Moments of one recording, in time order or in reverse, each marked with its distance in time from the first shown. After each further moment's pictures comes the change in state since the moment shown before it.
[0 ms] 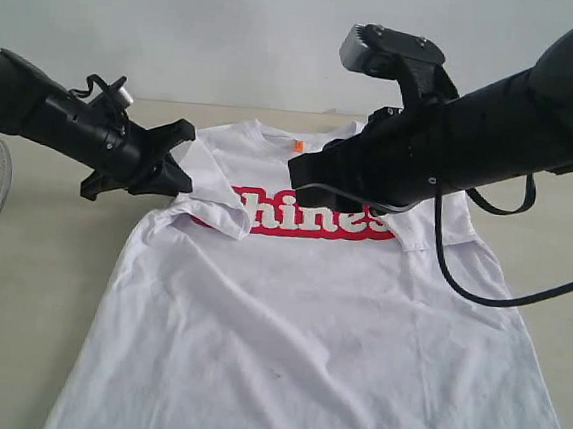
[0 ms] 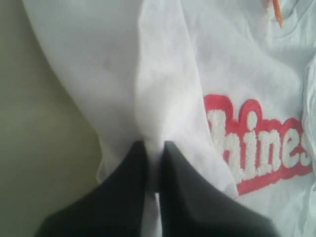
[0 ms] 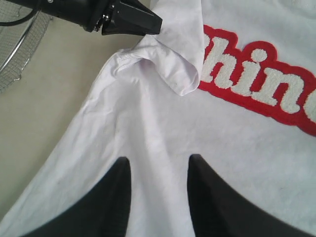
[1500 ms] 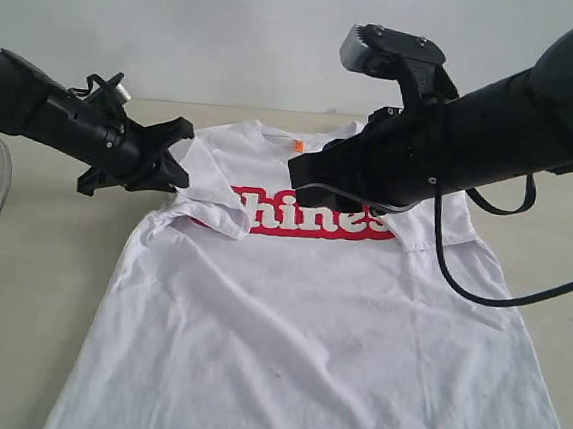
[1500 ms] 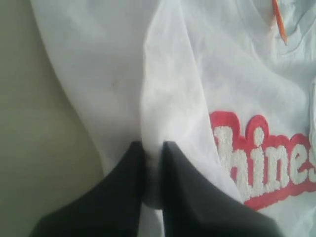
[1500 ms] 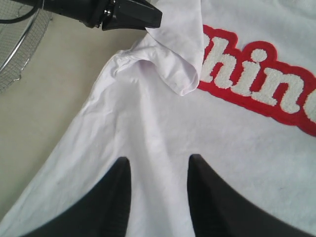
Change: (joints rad) left arm 0.000 0.000 0.000 -0.008 -0.057 0.016; right arm 0.000 0.000 0.000 0.000 0.000 0.000
